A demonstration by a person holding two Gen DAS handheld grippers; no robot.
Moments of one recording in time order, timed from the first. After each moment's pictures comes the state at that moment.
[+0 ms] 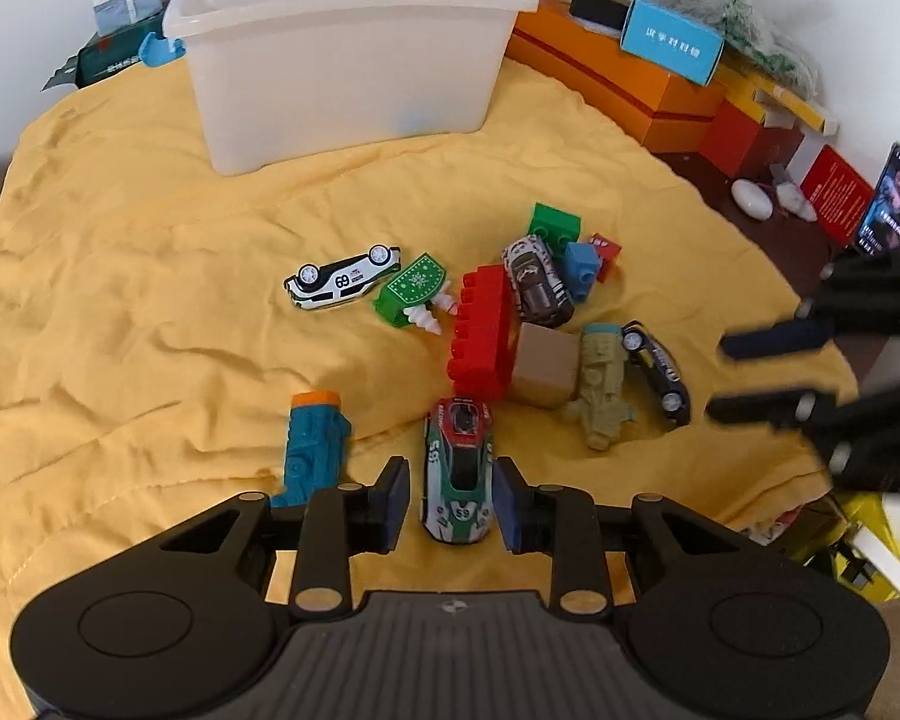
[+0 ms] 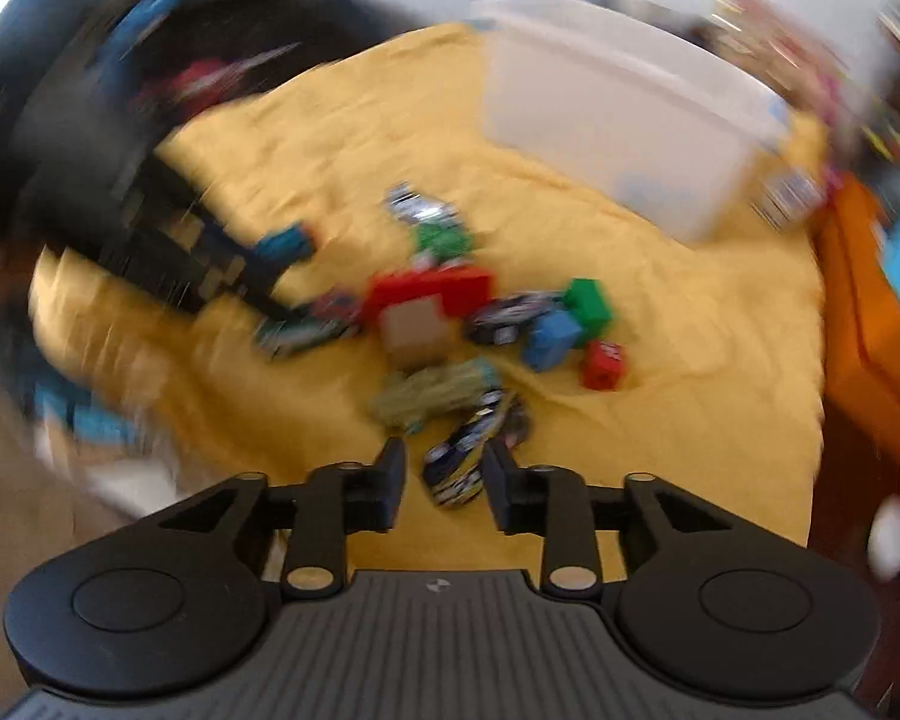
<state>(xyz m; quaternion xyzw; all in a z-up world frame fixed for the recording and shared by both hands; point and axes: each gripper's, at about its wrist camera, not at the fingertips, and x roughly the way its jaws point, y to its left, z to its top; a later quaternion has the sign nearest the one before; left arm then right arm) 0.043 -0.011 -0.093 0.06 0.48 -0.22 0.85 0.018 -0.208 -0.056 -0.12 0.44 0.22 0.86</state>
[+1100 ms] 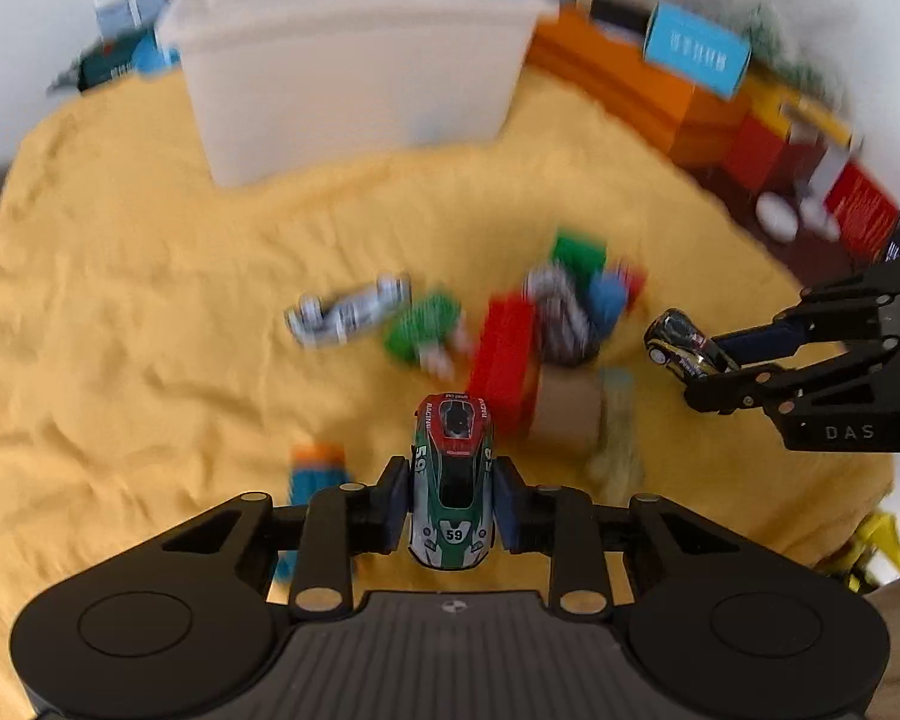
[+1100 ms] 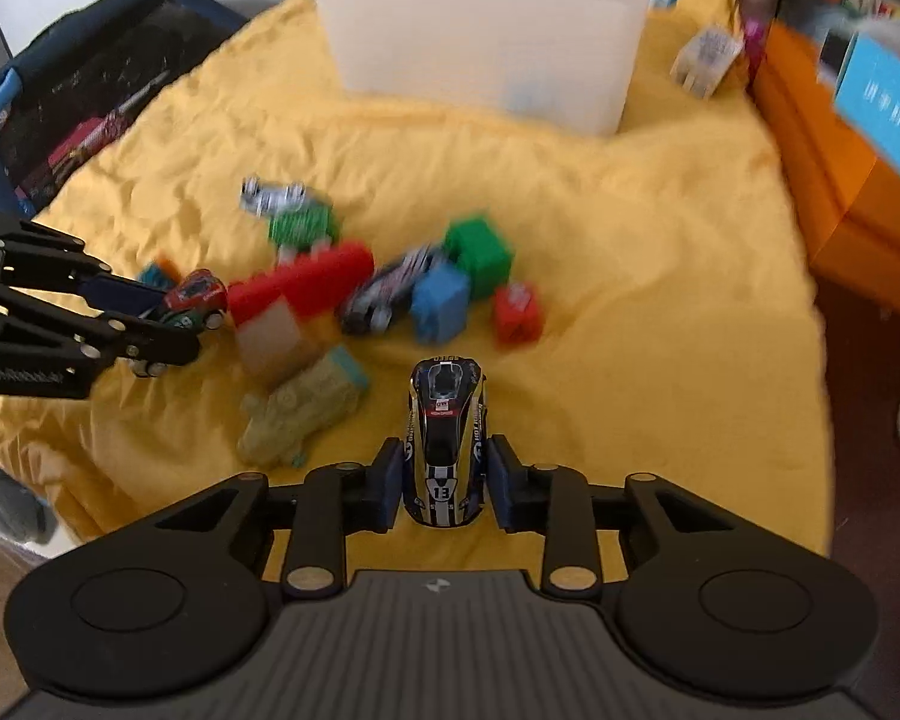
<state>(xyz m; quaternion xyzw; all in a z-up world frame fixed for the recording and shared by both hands) 0.069 -0.019 -0.085 0.05 0.47 -0.20 0.86 0.059 -0.230 -0.081 -0.07 0.48 0.16 0.86</state>
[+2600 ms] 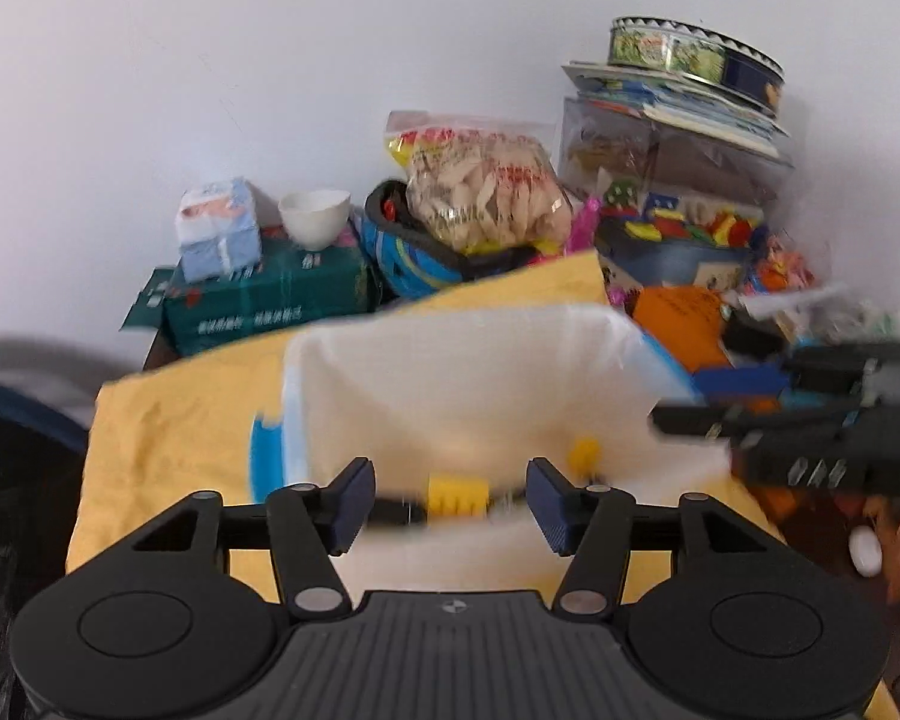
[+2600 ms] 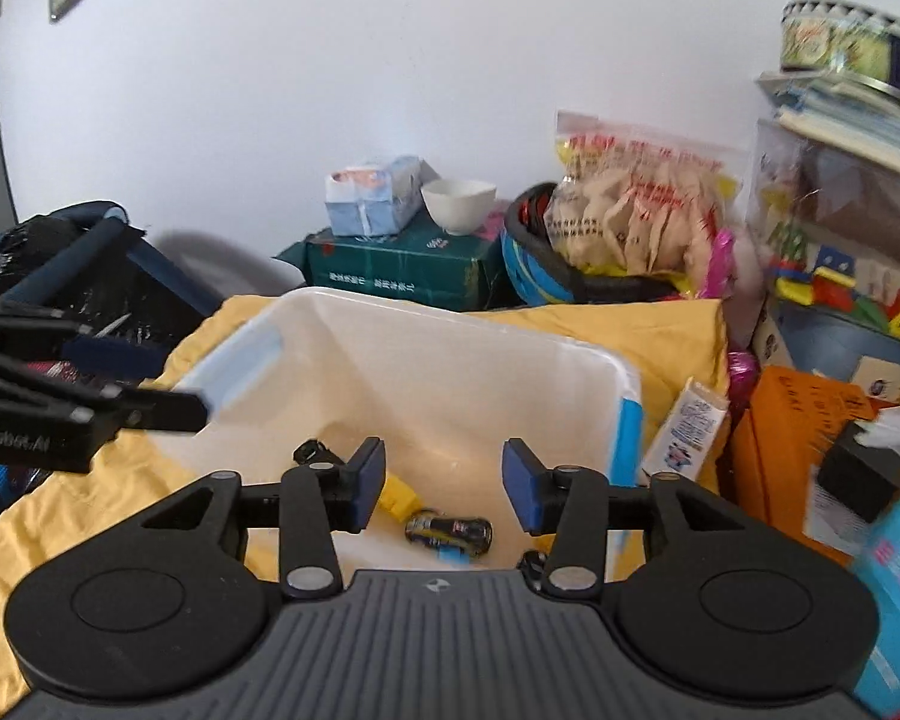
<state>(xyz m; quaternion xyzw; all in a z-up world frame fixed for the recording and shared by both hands) 0.218 0.001 0.029 0.02 0.32 -0.13 0.94 0.225 -0.228 0.024 -0.05 0.29 0.17 0.94</state>
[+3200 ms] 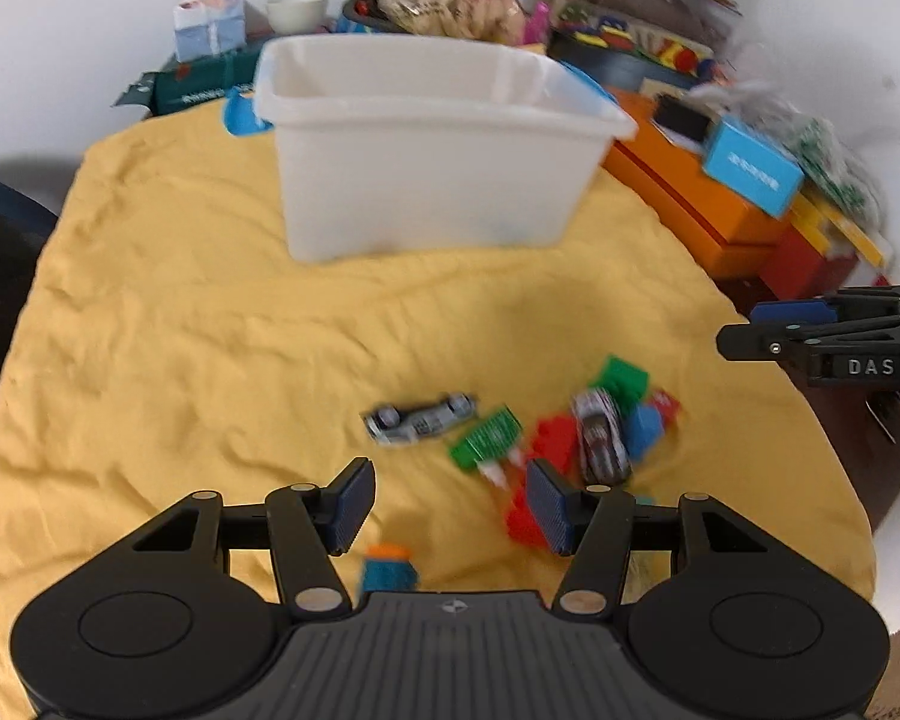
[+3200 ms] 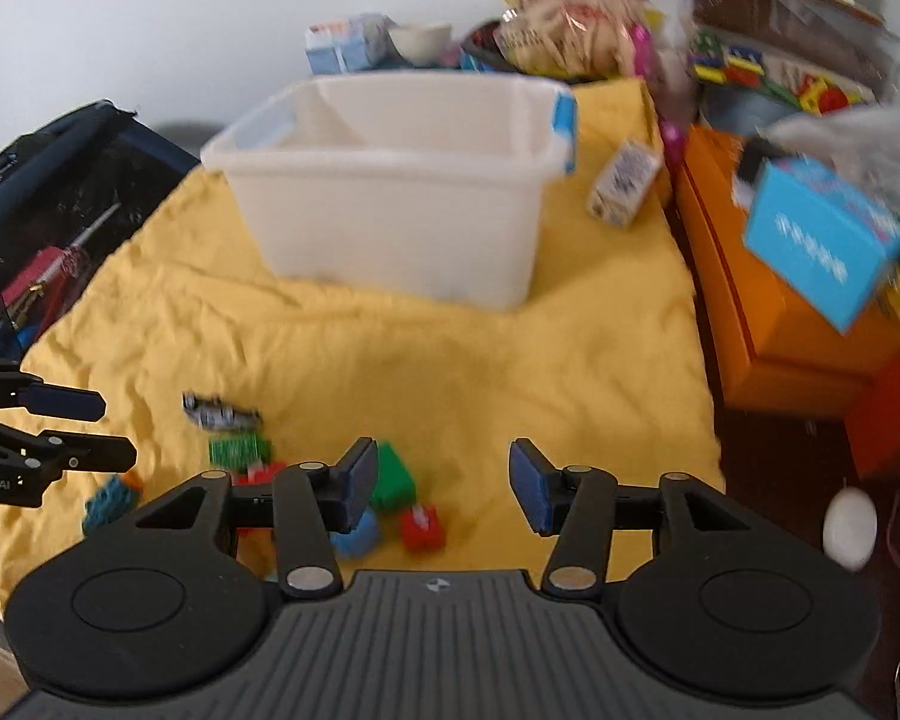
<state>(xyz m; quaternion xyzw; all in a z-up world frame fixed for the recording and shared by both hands) 0.089 0.007 -0.060 0.00 0.45 -0.17 0.88 0.098 -0.251 -0.038 -0.02 0.42 0.11 0.90</state>
